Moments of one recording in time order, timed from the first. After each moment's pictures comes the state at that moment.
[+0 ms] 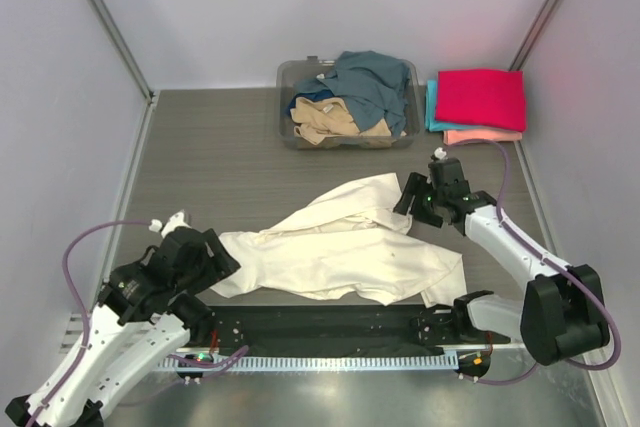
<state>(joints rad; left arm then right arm) -0.61 0.44 0.70 -1.22 -0.18 -1.03 0.26 1.18 0.67 -0.41 -0.08 0.58</state>
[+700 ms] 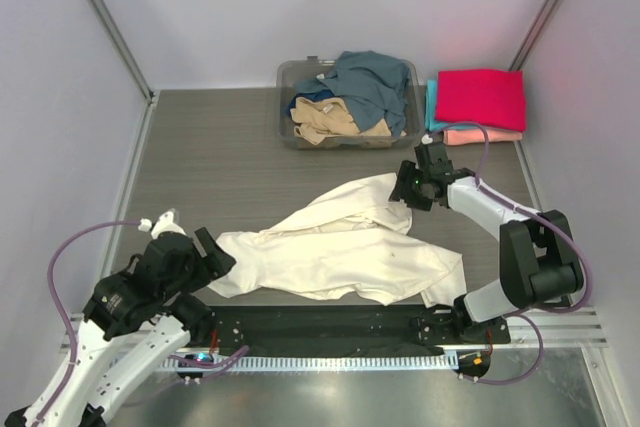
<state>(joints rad) -0.61 0.38 0.78 -1.23 -0.21 -0.96 0.26 1.48 0.85 -0.35 -0.05 0.55</state>
